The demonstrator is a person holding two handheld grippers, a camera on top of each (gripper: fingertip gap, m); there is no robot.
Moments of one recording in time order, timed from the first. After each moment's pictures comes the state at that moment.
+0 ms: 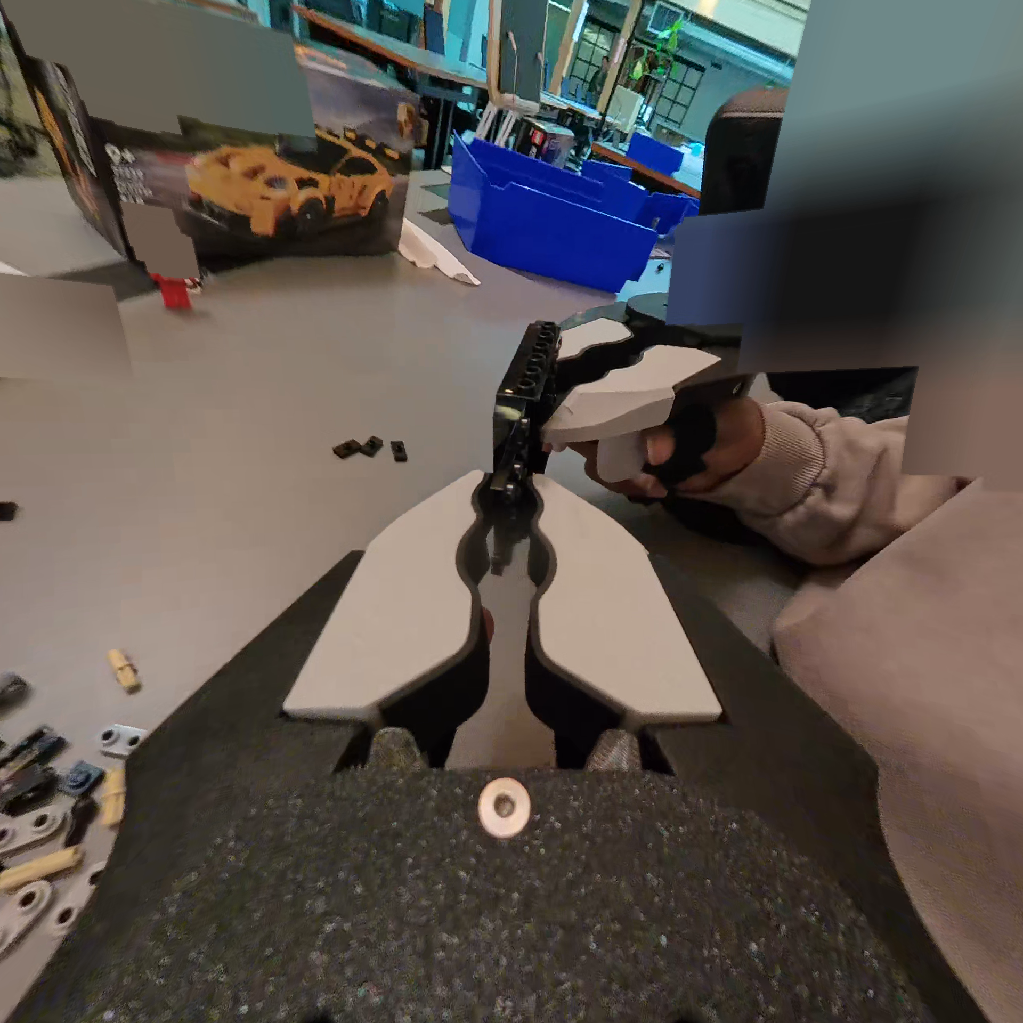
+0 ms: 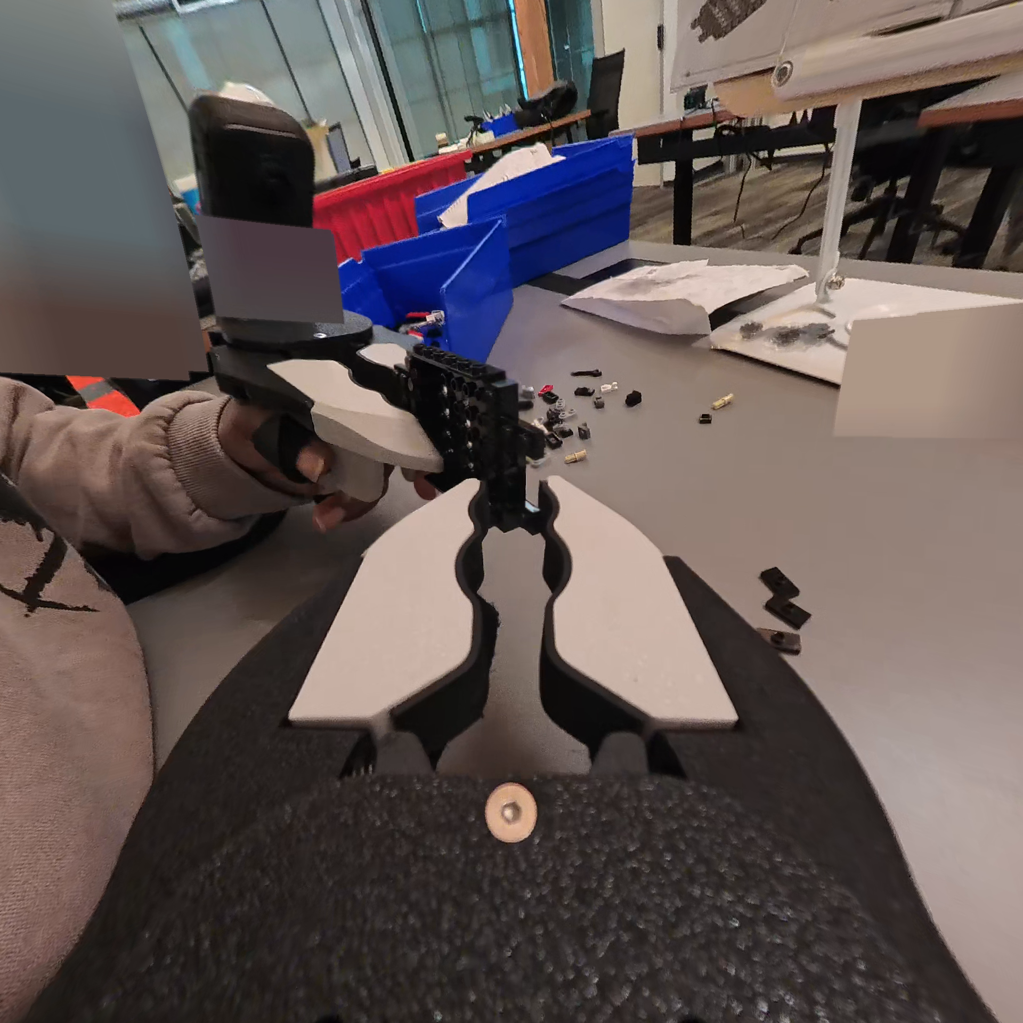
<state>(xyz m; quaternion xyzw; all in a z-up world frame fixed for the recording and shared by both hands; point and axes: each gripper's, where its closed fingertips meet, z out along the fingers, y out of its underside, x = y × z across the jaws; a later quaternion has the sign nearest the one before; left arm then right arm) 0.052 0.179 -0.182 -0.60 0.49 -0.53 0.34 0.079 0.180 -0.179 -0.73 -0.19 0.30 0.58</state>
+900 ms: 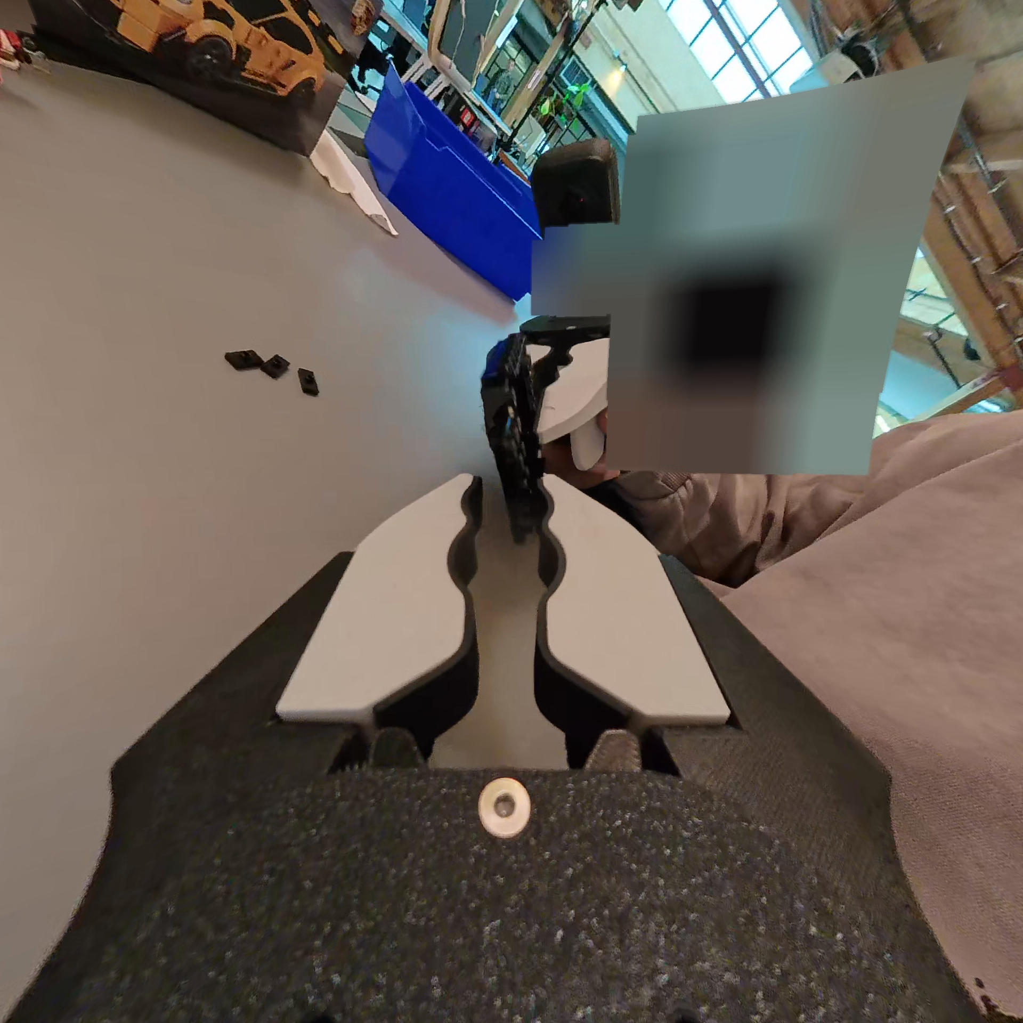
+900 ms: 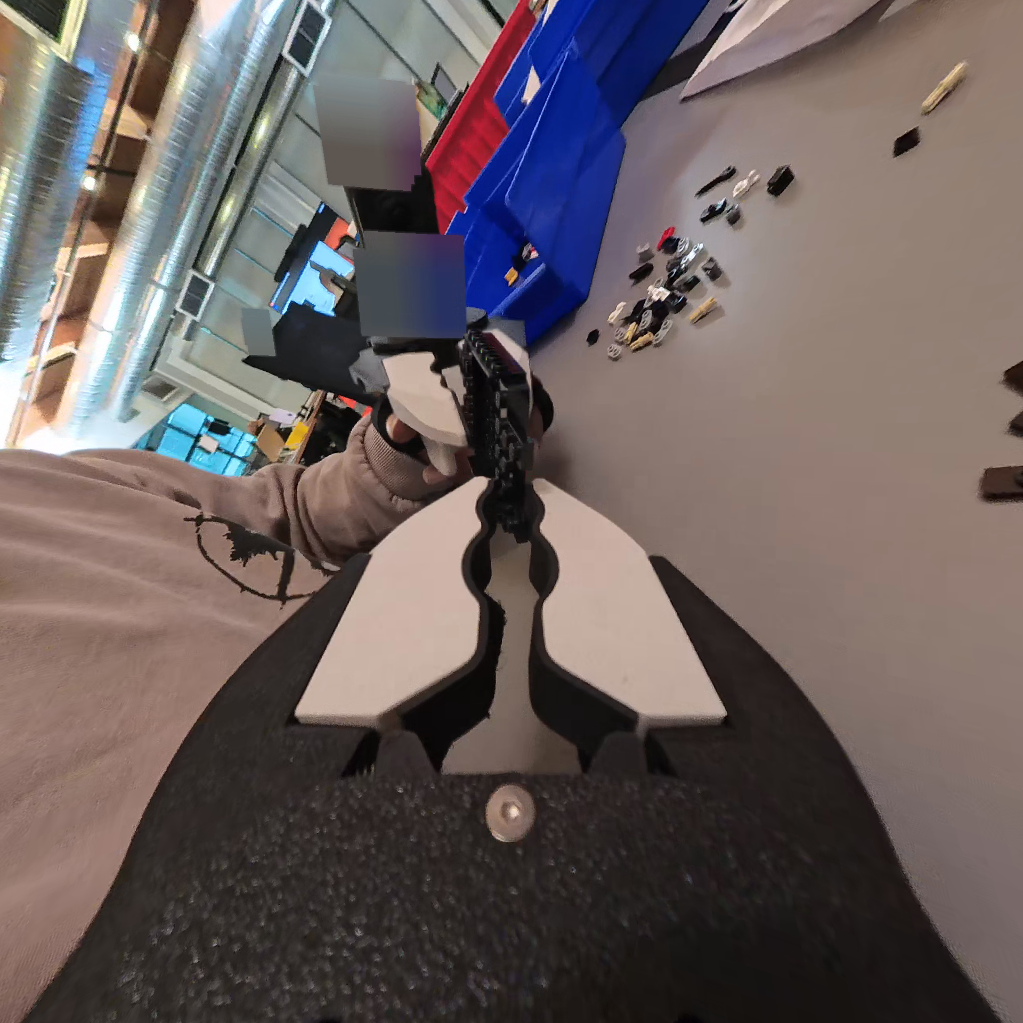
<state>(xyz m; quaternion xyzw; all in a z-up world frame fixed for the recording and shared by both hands) 0.044 0.171 -0.189 -0.63 0.40 -0.64 0.18 0.073 0.159 -0.192 -0.76 -0.08 0.54 0.36</state>
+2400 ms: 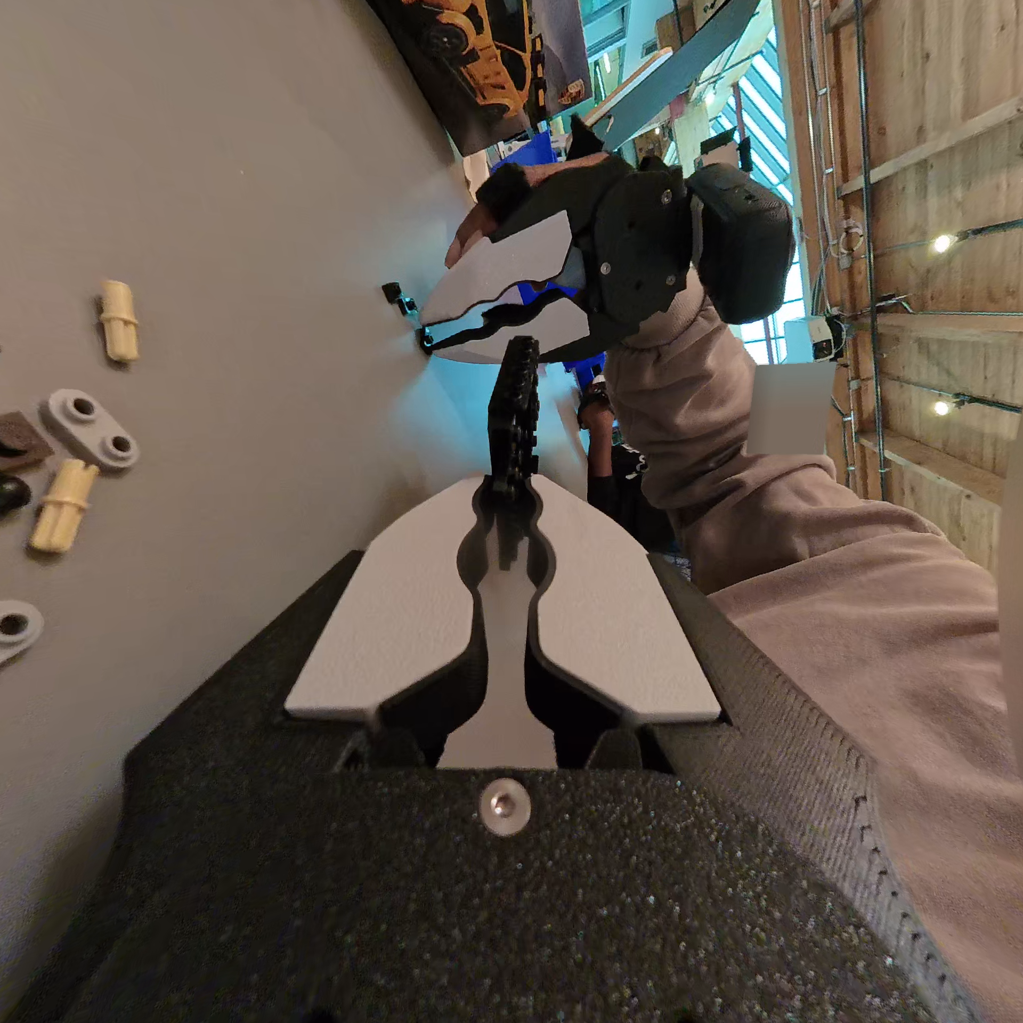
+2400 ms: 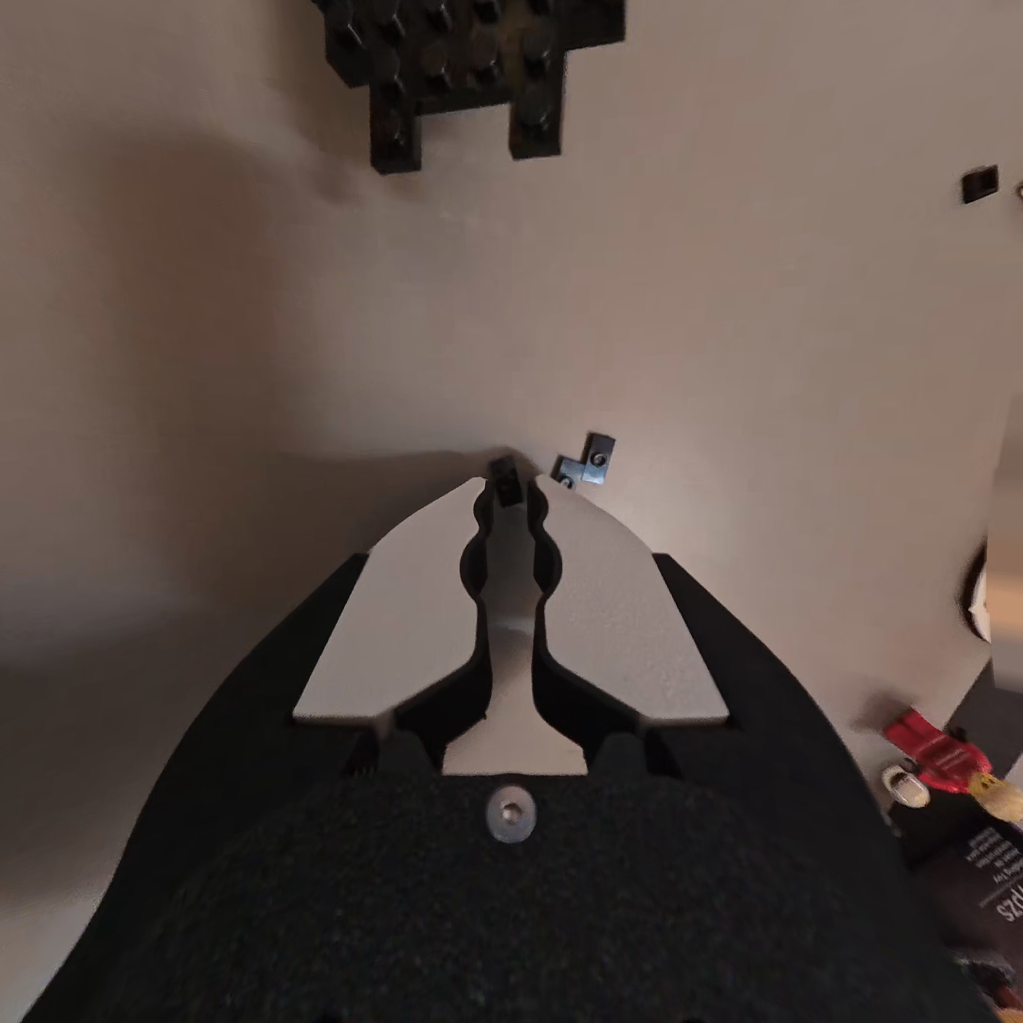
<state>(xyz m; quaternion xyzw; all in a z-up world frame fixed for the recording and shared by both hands) 0.037 0.212 -0.222 -0.72 0.20 -0.66 0.07 0.161 0.227 -0.278 -0.69 -0.70 0.09 0.14</state>
